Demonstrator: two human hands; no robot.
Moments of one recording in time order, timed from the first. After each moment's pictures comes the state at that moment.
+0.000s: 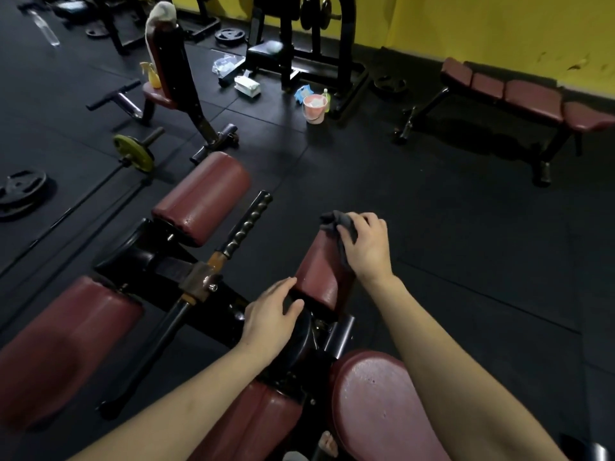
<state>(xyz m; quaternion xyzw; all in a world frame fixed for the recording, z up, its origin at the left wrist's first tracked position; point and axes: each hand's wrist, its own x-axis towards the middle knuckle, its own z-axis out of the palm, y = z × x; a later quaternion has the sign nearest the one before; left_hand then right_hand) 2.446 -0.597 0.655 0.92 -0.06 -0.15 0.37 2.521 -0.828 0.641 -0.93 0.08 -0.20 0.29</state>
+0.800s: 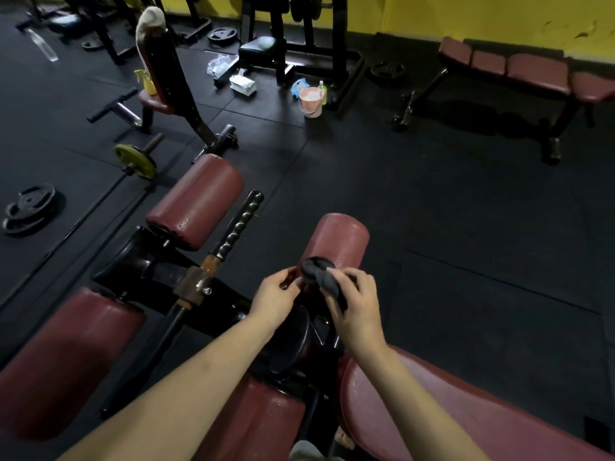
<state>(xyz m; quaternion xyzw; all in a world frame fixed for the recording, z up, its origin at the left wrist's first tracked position) 2.480 -0.617 0.636 0.84 0.07 -0.24 0.49 2.409 -0.781 0.610 -0.90 0.04 -0.24 0.38</state>
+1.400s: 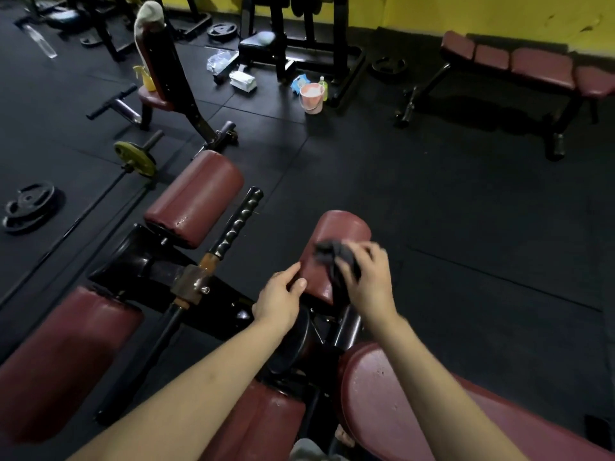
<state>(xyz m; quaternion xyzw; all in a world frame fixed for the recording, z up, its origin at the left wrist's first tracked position) 2.474 -0.625 0.639 0.89 0.05 -0.19 0.41 2.449 -0.813 0.612 -0.90 0.07 -0.24 0.37</state>
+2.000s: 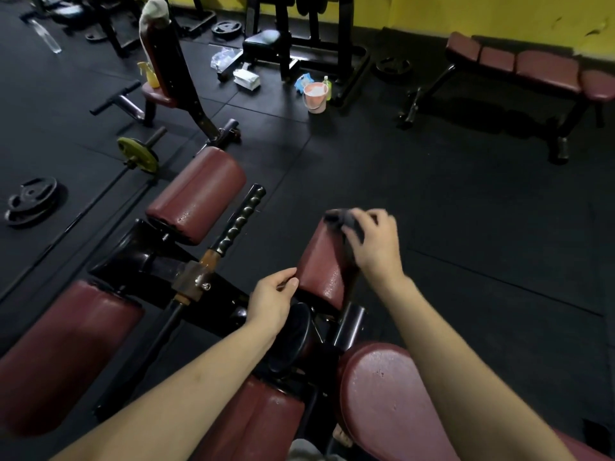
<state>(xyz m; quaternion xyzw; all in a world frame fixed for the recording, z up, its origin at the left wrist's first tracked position) 2.468 -0.615 0.640 0.83 0.11 -0.17 0.52 2.506 -0.842 0.629 -0.92 0.07 -0.24 0.30</state>
